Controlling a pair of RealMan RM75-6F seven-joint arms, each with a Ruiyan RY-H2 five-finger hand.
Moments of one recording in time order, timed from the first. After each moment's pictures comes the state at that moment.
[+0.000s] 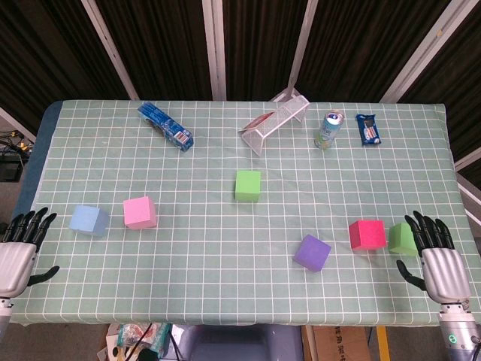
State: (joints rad) left arm -0.10 -1.13 -0.01 -1.61 1.53 1.46 0.16; right arm 0.09 -1.16 0.06 -1.60 -1.51 1.47 -0.03
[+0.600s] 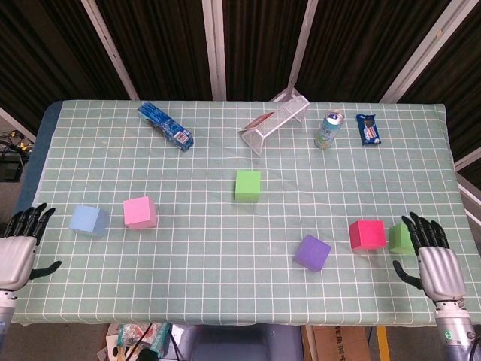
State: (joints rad) left arm -0.13 -1.13 -0.06 -1.67 1.41 1.39 0.18; right arm 0.10 -1.15 0.06 -1.64 -1.46 1.41 -0.01
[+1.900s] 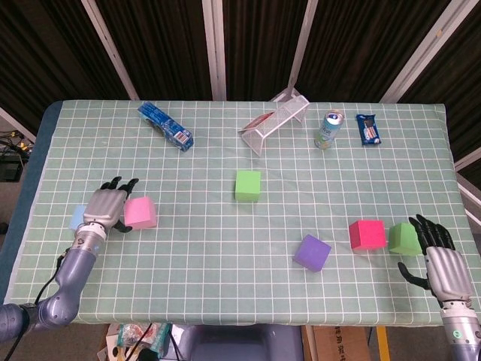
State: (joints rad) left arm -0.70 -1.30 -0.19 -1.73 0.62 1.01 0.71; right arm 0.10 -1.10 0.06 -1.66 -1.41 1.36 0.07
